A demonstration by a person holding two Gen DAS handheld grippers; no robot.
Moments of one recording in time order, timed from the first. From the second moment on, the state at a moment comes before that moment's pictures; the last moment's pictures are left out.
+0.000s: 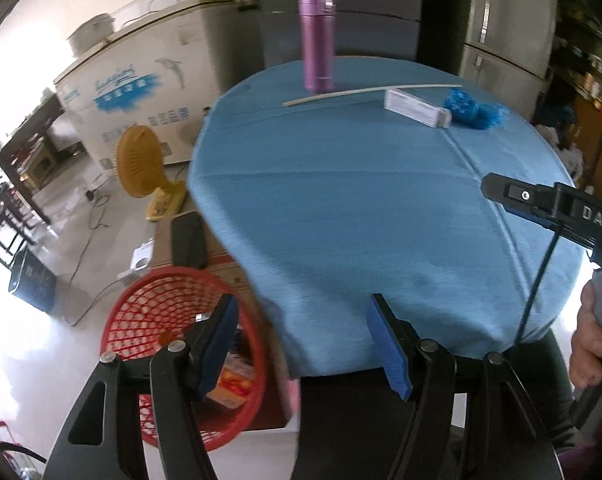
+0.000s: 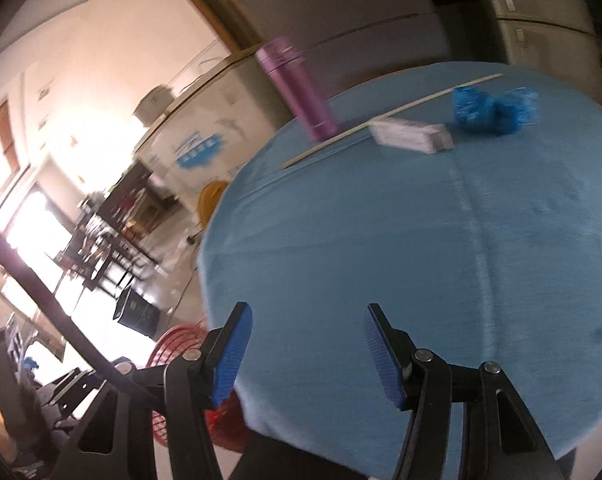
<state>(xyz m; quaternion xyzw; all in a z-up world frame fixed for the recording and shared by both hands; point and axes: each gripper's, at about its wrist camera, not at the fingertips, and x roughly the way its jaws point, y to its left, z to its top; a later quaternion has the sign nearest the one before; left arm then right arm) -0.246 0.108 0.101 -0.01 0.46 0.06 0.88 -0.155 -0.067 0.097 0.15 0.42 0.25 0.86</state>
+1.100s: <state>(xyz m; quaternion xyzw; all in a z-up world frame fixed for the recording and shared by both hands) -0.146 -0.059 0.119 0.05 0.50 -0.03 0.87 -0.182 -0.269 0.124 0.22 0.31 0.16 0.91</state>
